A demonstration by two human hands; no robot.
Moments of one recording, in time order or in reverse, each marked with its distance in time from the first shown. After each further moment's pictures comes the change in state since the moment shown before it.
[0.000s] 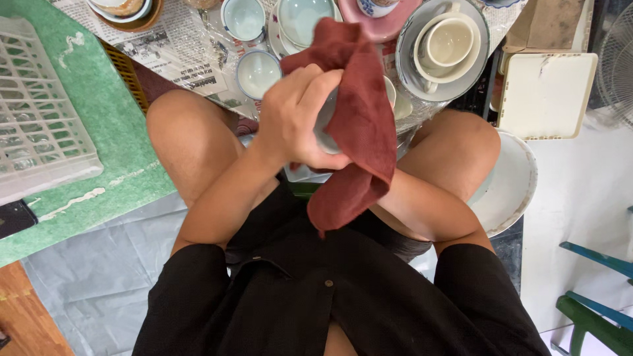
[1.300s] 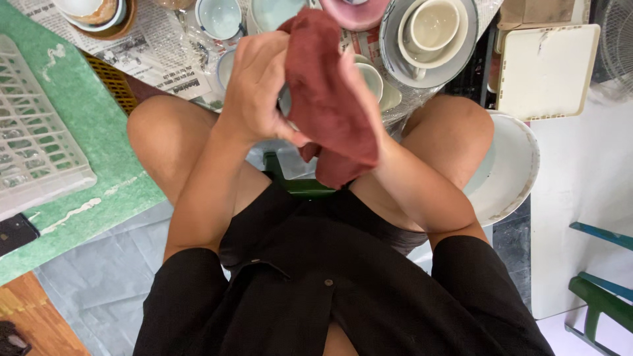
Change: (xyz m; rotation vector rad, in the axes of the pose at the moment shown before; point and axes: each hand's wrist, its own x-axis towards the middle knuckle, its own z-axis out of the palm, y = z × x) left_hand -0.006 -0.052 0.004 0.024 -0.081 0.139; right_hand 0.048 -0.021 -0.018 0.382 -0.288 0.306
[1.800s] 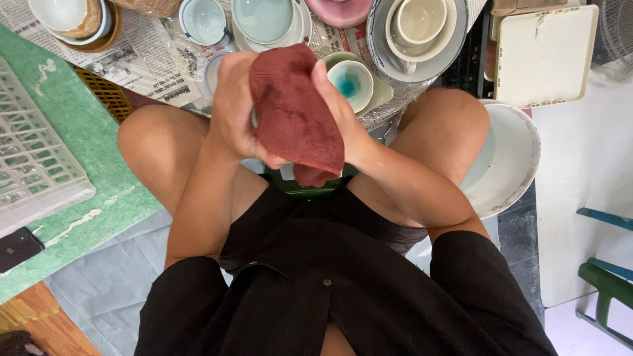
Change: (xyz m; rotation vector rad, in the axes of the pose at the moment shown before) left_hand -0.013 0.013 -0.006 -0.156 0.006 -0.120; right_hand -0.010 0.022 -0.004 0.460 0.111 0.464
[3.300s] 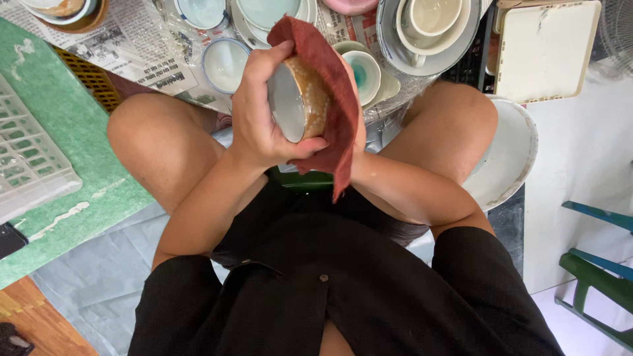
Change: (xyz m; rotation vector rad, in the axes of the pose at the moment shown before) left_hand -0.008 0.015 0.027 -0.190 0.122 -0.193; right_hand -0.010 0.034 0.003 -0.592 0.141 -0.531
